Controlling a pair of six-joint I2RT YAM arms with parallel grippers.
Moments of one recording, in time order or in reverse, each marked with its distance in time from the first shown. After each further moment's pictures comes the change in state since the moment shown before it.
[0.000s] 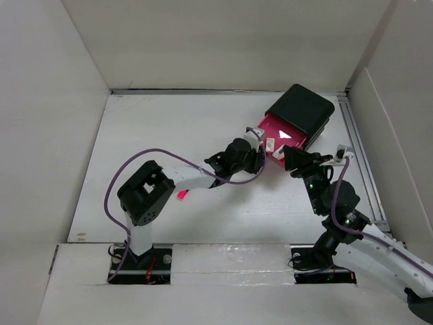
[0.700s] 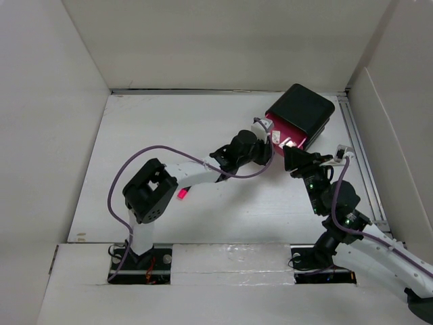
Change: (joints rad) left arm -0.005 0.043 0.133 0.023 0.042 0.002; right arm 0.000 -0.001 0.000 0.000 -0.006 -0.003
